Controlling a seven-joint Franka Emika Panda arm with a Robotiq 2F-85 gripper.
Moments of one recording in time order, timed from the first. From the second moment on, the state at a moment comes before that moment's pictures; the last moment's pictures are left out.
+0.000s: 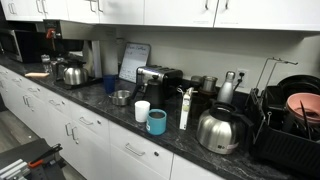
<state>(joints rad) 0.78 0.09 -0.01 -1.65 0.64 3.12 -0.64</state>
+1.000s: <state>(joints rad) 0.77 0.18 0.00 -1.57 0.65 3.09 -0.64</state>
